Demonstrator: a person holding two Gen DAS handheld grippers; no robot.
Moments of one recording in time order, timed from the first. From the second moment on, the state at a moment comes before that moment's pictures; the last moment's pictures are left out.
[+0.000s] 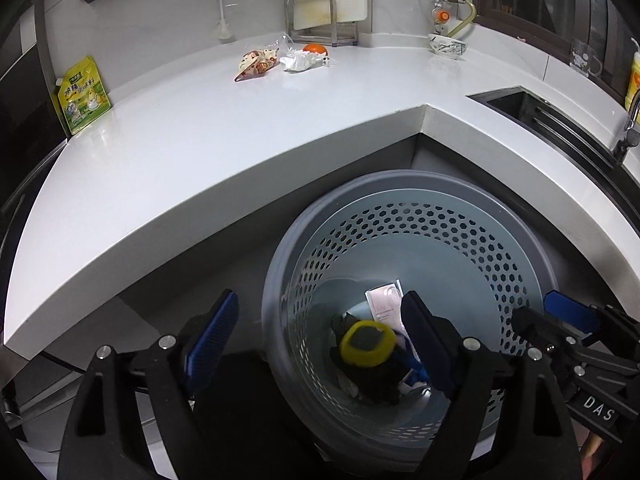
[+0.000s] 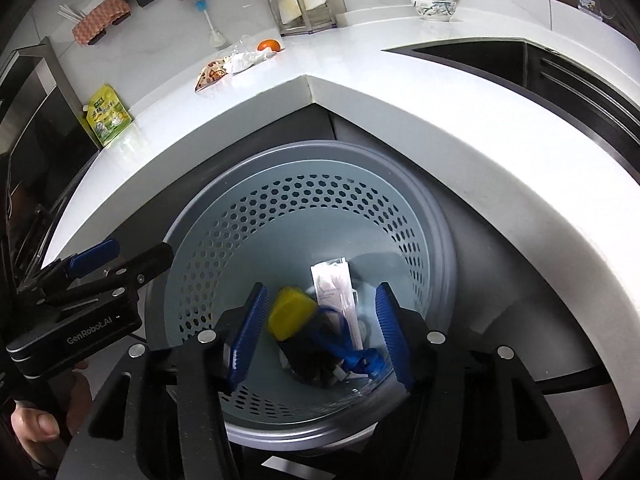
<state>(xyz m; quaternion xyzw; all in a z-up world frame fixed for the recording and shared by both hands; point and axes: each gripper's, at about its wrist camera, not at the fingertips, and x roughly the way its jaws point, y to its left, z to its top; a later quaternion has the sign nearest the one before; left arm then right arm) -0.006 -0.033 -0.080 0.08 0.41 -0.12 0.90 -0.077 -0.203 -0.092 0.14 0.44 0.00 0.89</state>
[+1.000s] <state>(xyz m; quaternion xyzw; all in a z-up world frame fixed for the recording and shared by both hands) 0.051 0.020 0.003 0.04 0.33 -0.07 0.94 -0.052 -0.186 -0.019 0.05 0.32 -0.02 0.95</state>
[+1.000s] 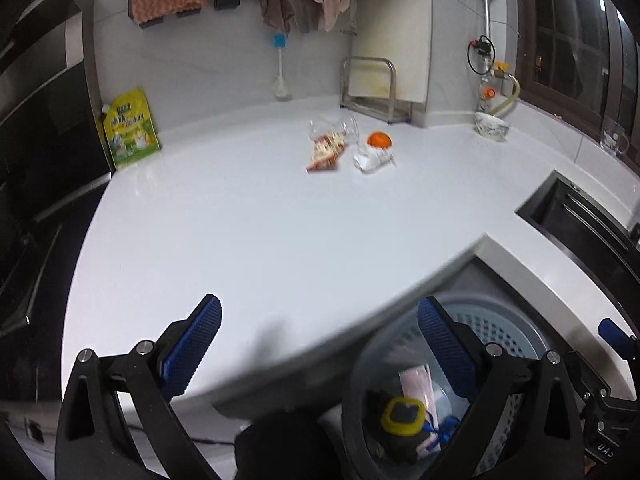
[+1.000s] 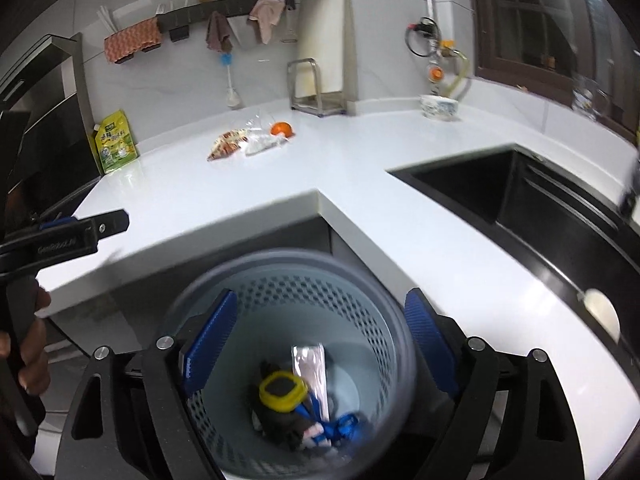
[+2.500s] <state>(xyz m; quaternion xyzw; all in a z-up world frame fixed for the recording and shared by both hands) 0.292 0.043 -0.011 0.03 0.39 -0.01 0.92 0.307 -0.130 -0.024 0.03 0.43 -0.02 0.90</state>
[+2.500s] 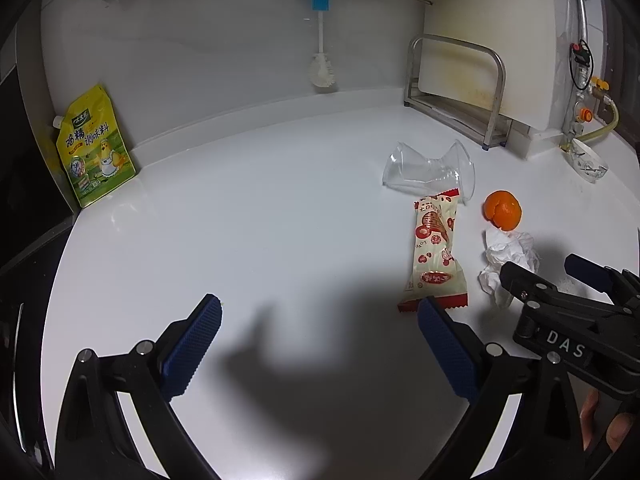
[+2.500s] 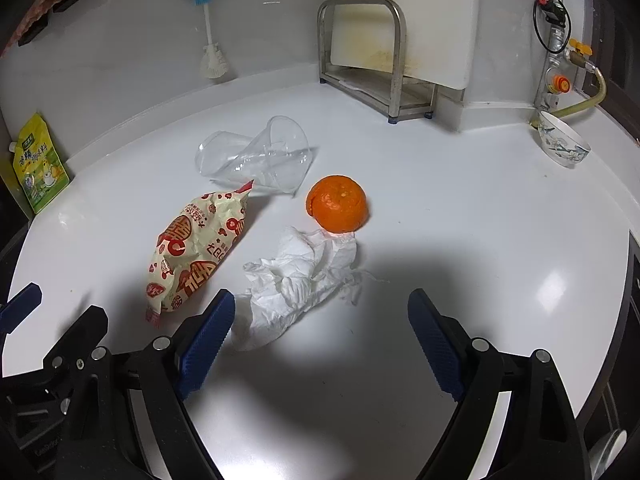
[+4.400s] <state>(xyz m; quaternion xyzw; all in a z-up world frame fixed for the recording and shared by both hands) 0.367 -0.036 -0.032 0.03 0.42 -0.02 0.90 0.266 -0.213 -0.025 0.12 0.42 0.00 0.90</state>
